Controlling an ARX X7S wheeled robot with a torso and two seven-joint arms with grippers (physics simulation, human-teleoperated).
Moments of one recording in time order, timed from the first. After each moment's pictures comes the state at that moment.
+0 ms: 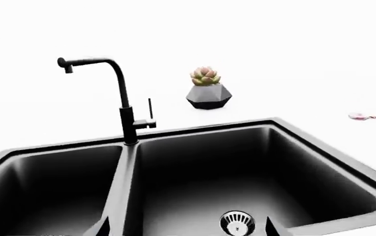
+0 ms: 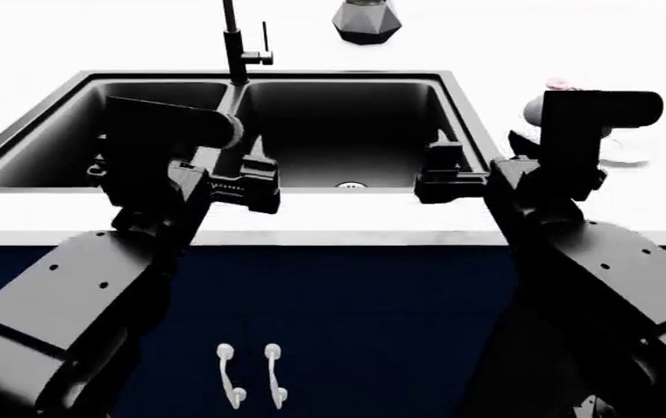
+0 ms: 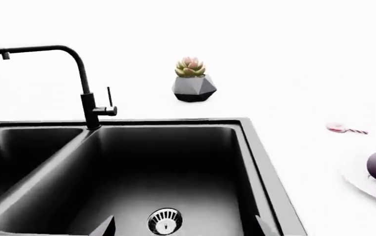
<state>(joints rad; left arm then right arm) -0.78 -0.18 0.10 0.53 -0.39 -1.22 -0.18 0.80 0.23 0.02 -0.45 0.60 1.23 0.31</state>
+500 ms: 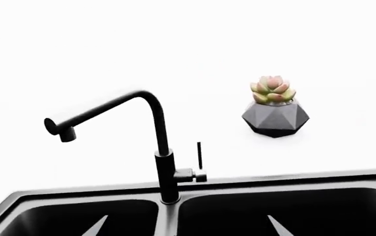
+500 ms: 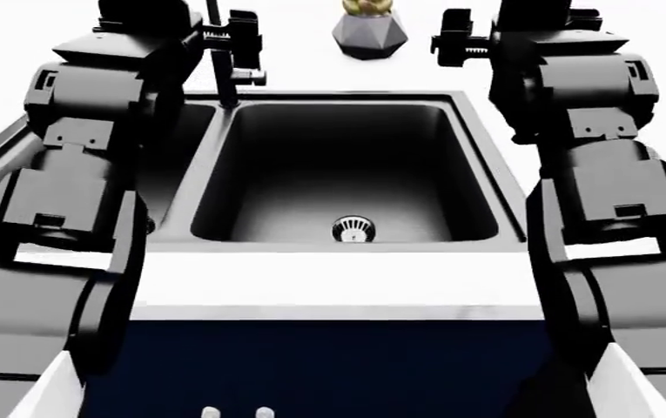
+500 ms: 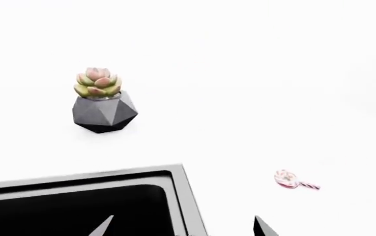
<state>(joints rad) -1.58 -0.06 0.23 -1.05 -0.16 -0.55 -0.04 1.62 0.07 -0.19 1.08 0.18 0.62 0.25</state>
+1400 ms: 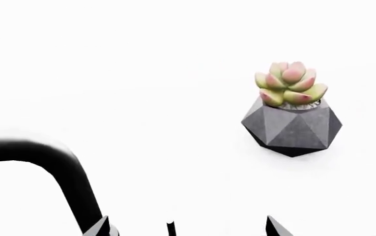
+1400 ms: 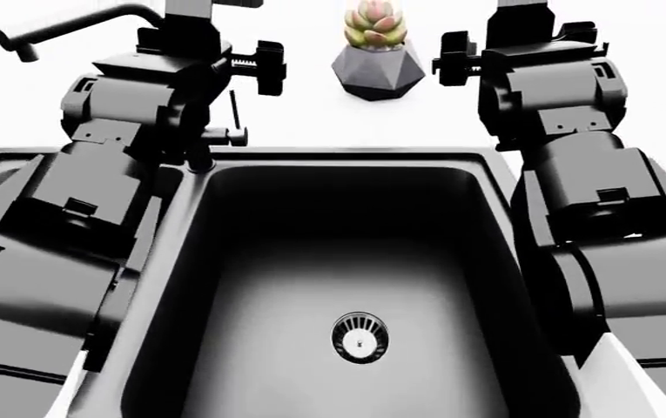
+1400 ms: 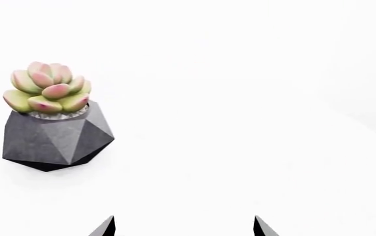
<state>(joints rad) -1.65 -0.02 0.54 -1.31 -0.47 -0.44 -0.05 1.68 0.03 -0.18 1.31 0.05 0.54 0.30</state>
